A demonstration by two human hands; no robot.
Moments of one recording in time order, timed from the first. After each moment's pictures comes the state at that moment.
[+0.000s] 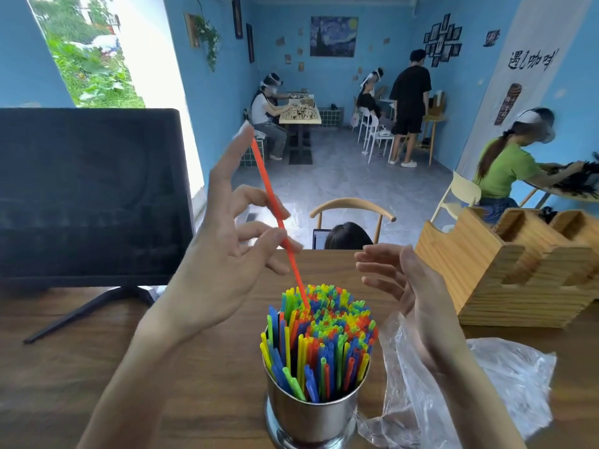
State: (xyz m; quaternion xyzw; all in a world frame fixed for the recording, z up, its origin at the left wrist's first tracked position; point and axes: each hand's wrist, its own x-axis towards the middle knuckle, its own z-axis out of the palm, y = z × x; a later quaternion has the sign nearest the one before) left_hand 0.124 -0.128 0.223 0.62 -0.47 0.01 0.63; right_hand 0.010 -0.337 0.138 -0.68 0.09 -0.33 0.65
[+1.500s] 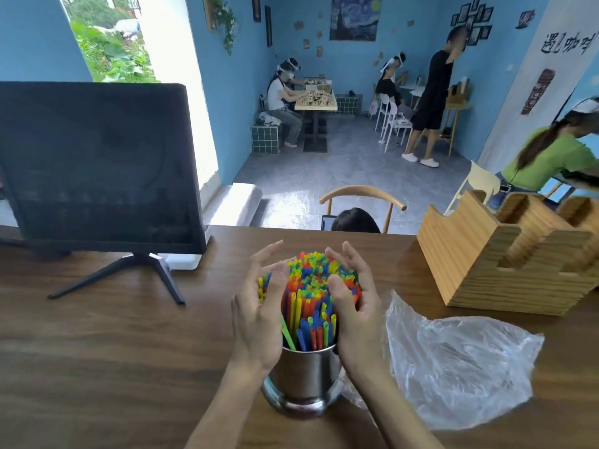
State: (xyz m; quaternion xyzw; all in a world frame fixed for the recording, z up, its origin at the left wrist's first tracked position) left_hand 0.068 -0.159 0.099 0.67 -0.21 0.01 0.71; right_hand 0.007 -0.275 0.081 -0.63 0.09 -0.34 0.69
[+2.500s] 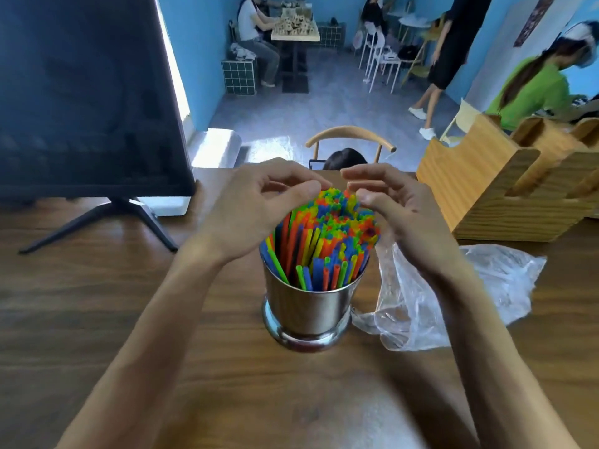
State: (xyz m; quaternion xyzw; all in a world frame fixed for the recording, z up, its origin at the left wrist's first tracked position) left_hand 0.119 -0.136 0.155 0.71 -0.43 -0.11 0.55; right_hand -0.004 -0.321 0.128 -0.80 0.07 -0.25 0.54
